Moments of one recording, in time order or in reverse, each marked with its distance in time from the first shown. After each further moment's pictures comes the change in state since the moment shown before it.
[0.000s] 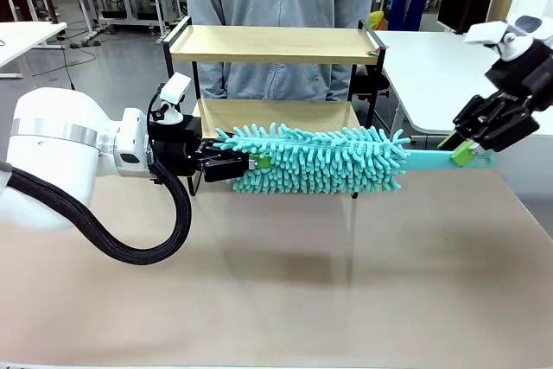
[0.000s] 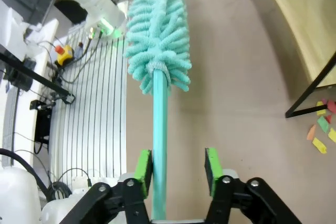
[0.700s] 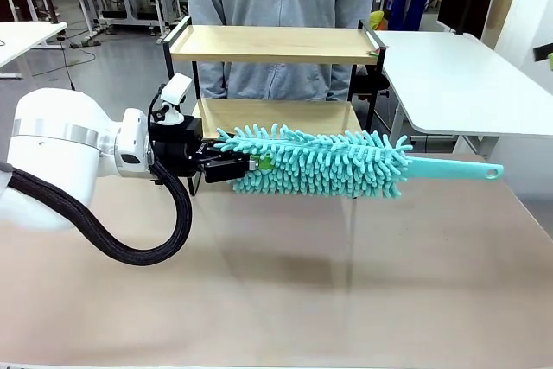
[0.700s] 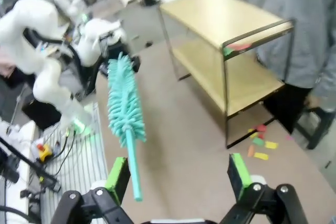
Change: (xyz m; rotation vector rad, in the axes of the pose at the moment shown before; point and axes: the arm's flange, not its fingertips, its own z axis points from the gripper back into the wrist) left arm -0.001 -0.001 -0.001 -0.002 0.001 0.001; right arm -0.054 0.039 0.134 -0.295 -0.497 -0.171
